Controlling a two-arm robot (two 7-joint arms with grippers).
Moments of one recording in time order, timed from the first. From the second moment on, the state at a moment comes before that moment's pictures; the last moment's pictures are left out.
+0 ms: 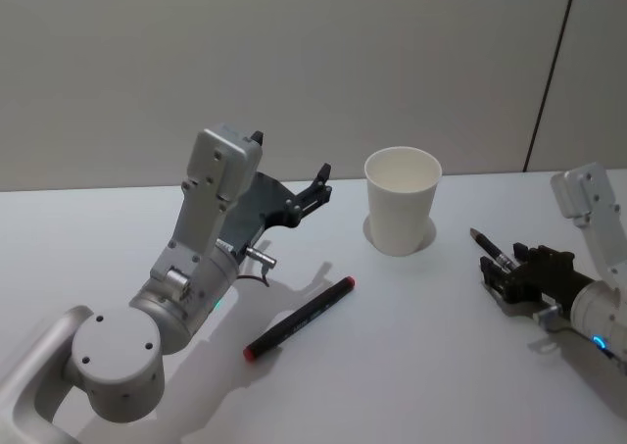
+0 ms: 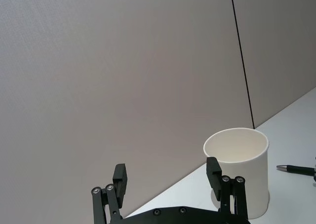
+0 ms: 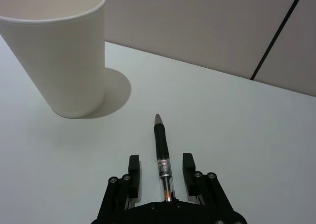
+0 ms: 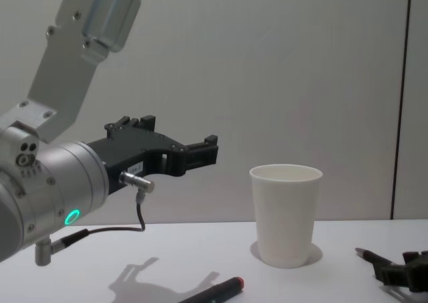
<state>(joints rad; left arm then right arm) -0.24 0.38 0.45 -1.63 -0.20 0.01 -0.01 0.17 0.32 -0.24 -1.52 0.16 0.45 0.23</state>
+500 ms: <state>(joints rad) -0.24 0.38 0.45 -1.63 -0.20 0.01 -0.01 0.17 0.32 -0.24 -1.52 0.17 0.46 0.21</state>
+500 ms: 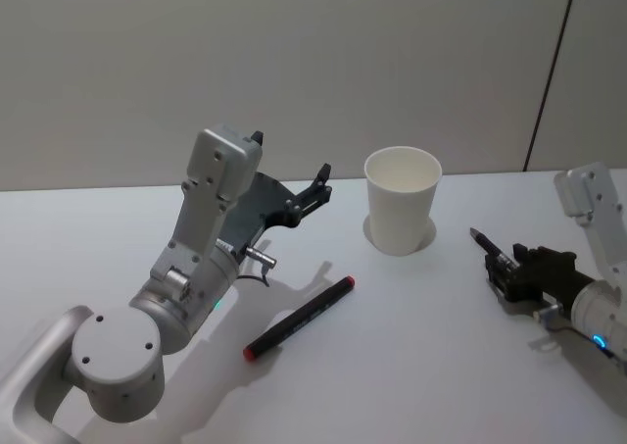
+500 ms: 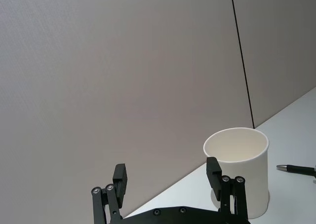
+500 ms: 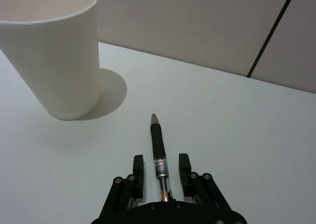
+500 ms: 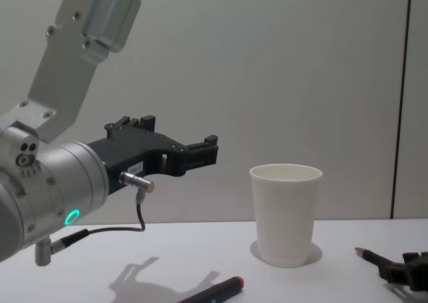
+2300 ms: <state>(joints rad) -0.24 0.38 0.45 -1.63 -0.20 0.01 -0.01 0.18 0.31 -0.22 -1.50 0.19 0.42 0.17</state>
